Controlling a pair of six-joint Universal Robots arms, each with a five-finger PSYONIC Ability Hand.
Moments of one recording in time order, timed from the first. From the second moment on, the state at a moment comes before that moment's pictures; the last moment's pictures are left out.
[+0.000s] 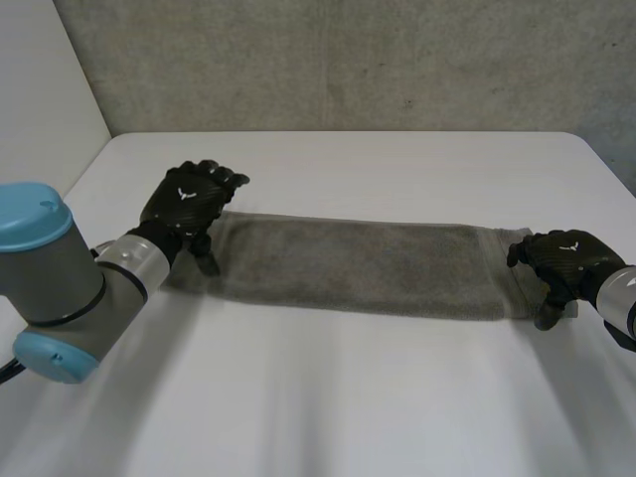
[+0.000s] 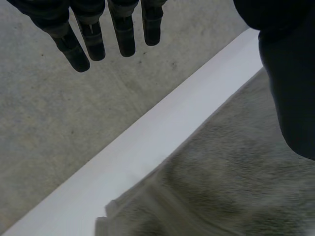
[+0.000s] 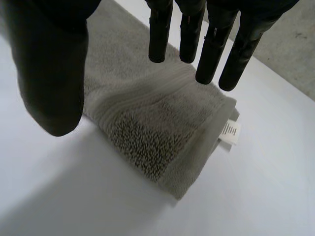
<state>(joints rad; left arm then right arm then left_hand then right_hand) 4.42 -1.99 -1.64 3.53 -1.28 3.49 1.56 -1.20 1.67 0.05 1.20 2.58 0.26 0.26 0.24 0.26 0.22 0.41 0.40 0.42 0.42 0.26</state>
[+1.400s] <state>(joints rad) 4.39 -1.83 -1.71 3.55 -1.32 3.42 2.34 -0.91 1.31 -0.33 1.45 2.26 0.26 0.26 0.24 0.26 0.22 1.29 1.29 1.29 1.29 1.12</state>
